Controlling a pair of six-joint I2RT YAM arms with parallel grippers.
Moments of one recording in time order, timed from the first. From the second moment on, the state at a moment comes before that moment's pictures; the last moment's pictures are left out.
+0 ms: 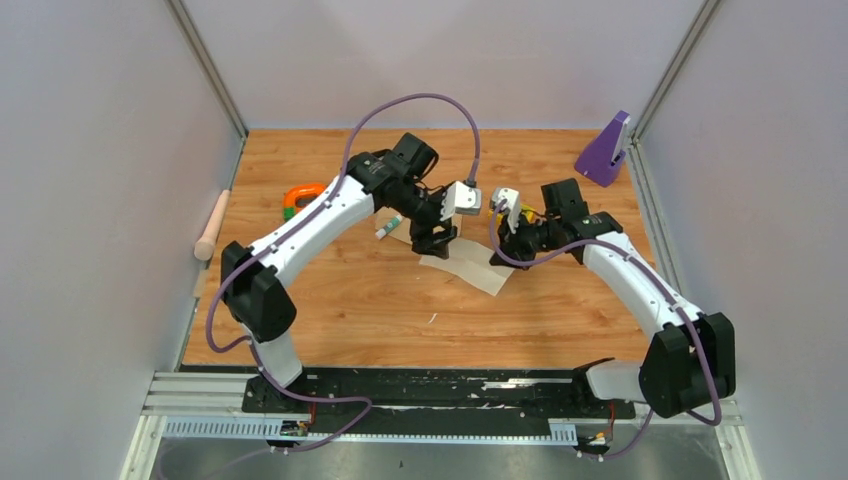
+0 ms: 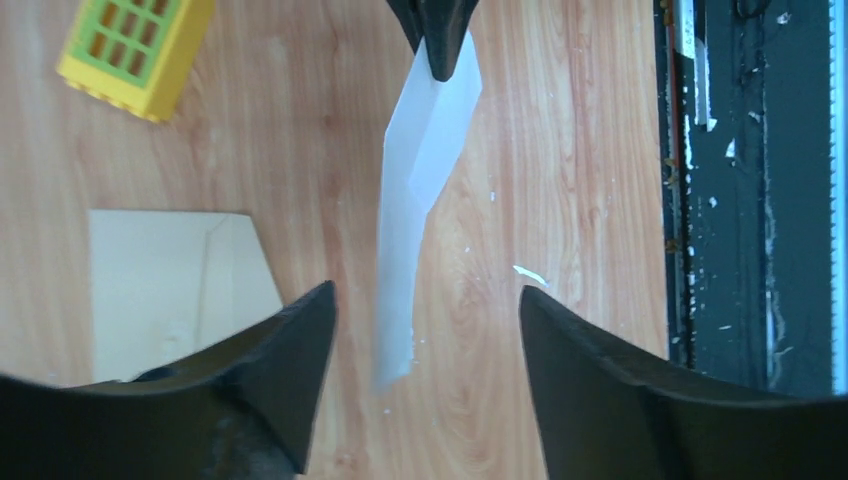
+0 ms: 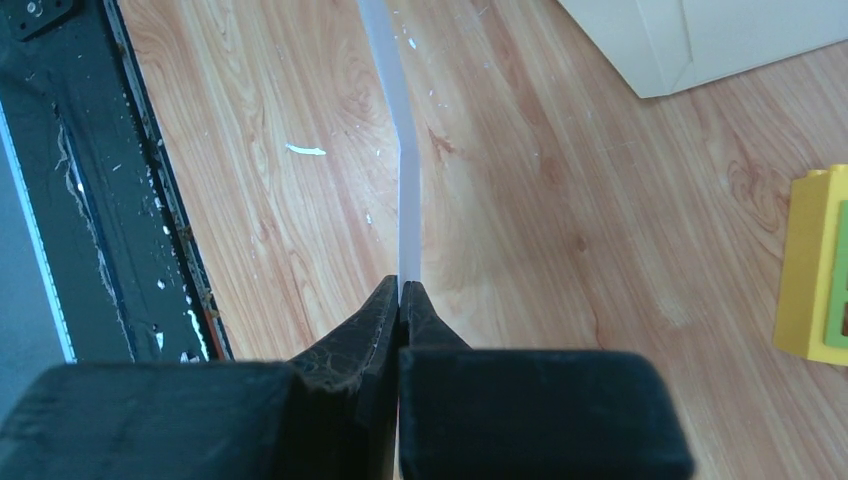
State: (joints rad) left arm -0.71 1.78 1.75 -1.03 0.65 0.78; right arm 0.31 1.32 1.01 -0.66 -0.76 -0.54
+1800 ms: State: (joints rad) left arm -0.66 1.72 1.61 -0.79 0.83 0.60; right arm 0.19 1.17 1.03 -0.56 -0.99 -0.34
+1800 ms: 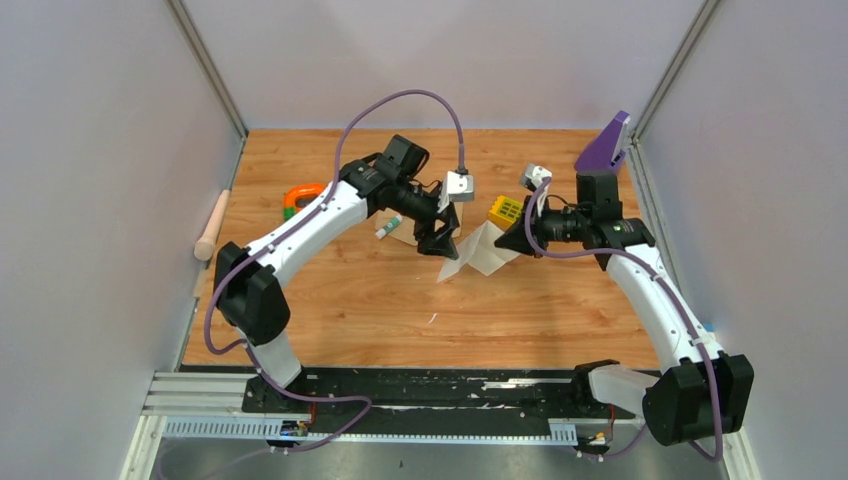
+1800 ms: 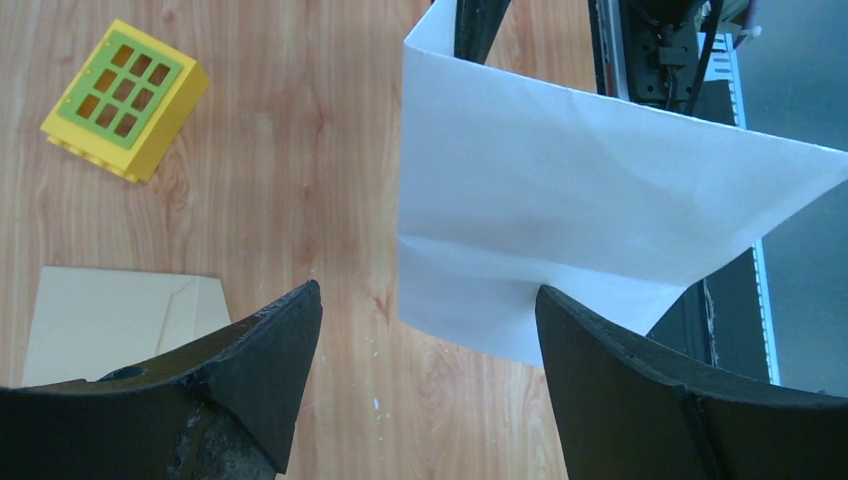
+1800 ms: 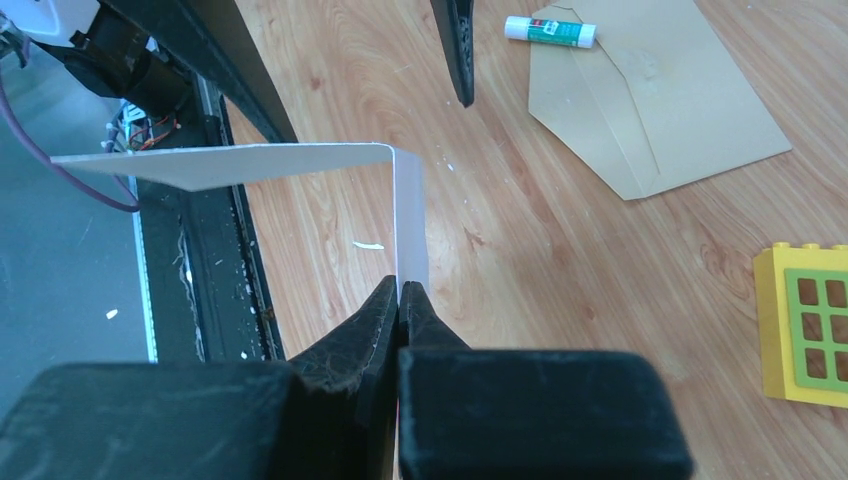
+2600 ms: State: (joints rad) left arm -0.72 1.80 1.65 -0.83 0.84 0.61; right arm 0.18 1.14 1.03 -0.55 -1.11 -0.31
